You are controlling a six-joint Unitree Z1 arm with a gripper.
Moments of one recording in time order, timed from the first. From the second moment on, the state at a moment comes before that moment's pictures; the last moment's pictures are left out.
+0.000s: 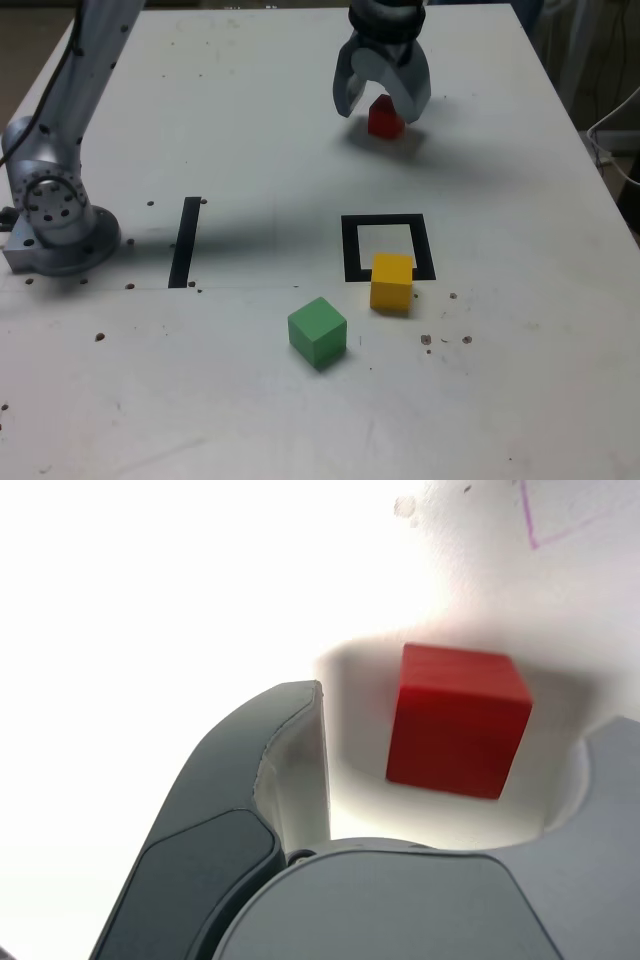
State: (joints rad) arm 0.44 2.22 -1.78 1.22 0.23 0.83
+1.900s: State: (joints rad) arm 0.45 2.21 -1.70 1.04 0.25 0.82
